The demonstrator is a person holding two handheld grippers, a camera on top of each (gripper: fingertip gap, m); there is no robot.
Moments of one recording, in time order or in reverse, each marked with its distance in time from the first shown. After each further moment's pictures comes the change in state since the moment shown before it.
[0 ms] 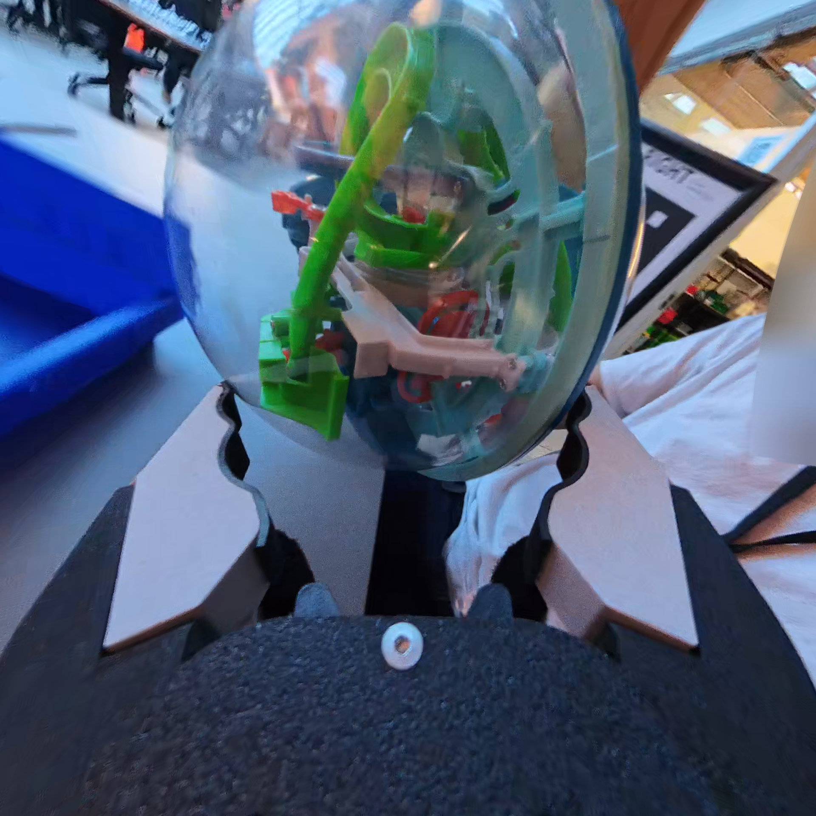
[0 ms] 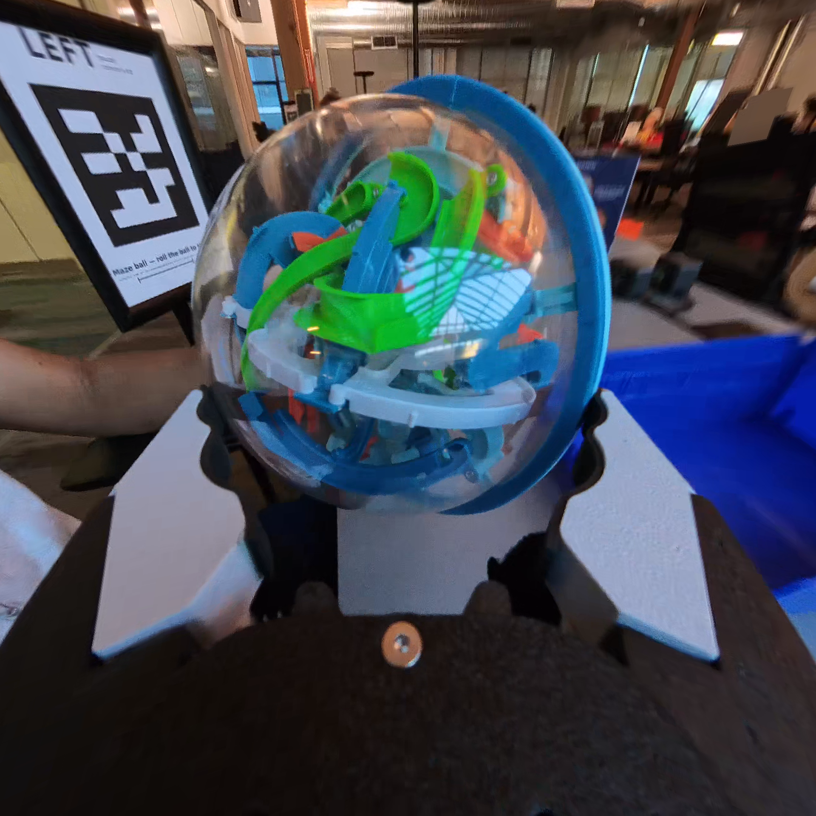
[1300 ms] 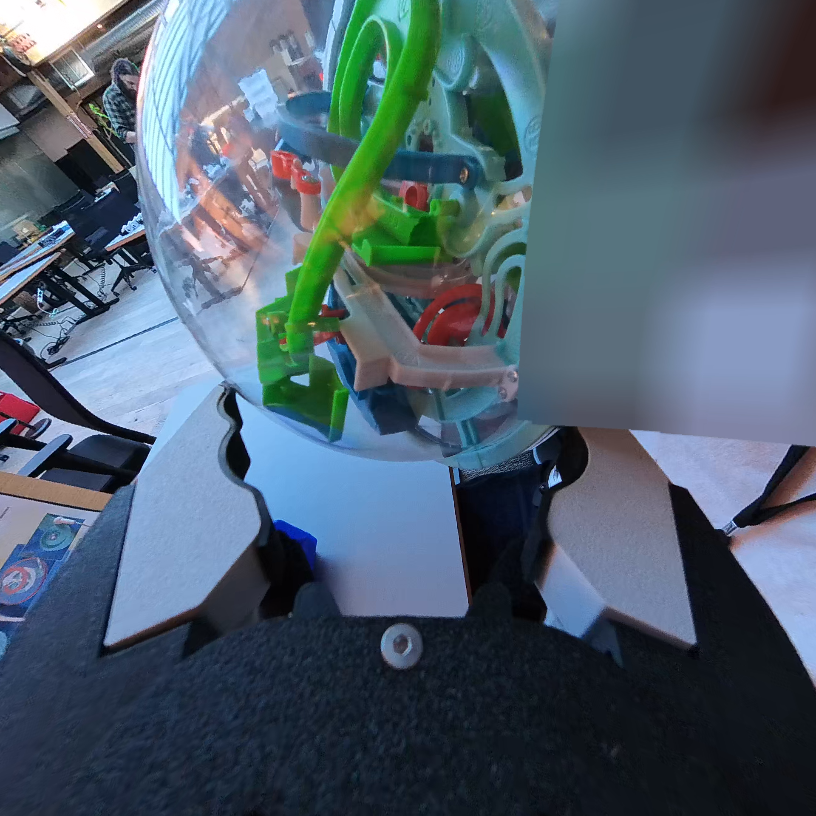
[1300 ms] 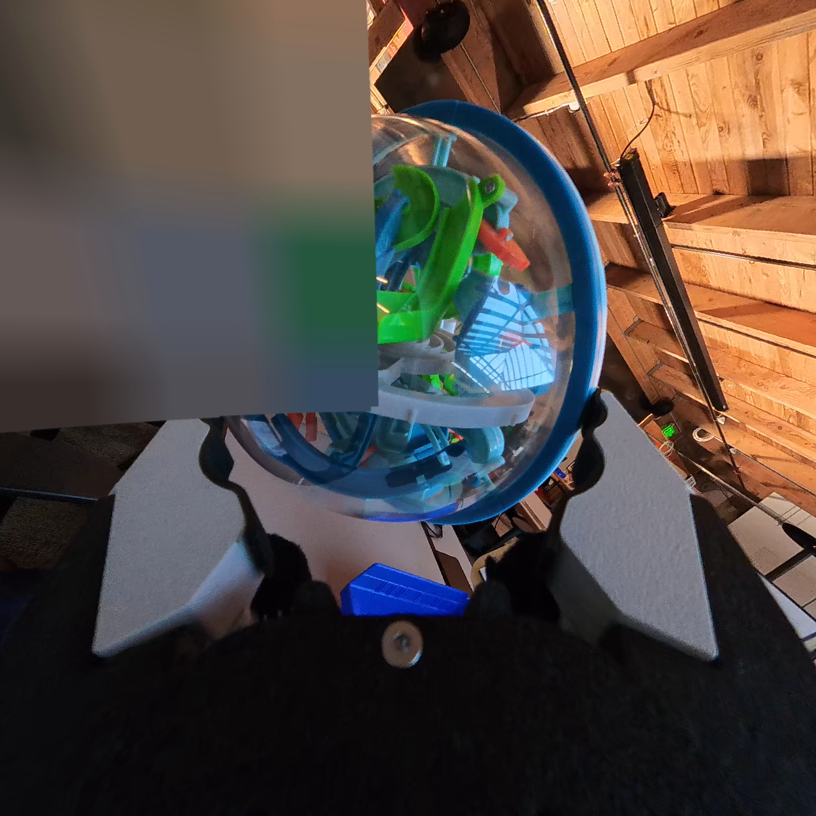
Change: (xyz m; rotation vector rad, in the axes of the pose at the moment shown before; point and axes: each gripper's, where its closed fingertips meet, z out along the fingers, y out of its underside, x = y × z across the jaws) left arm 0.186 -0.157 0.049 -0.232 -0.046 0.791; right arm -0.123 -0.210 -0.113 0.278 0.146 -0.767
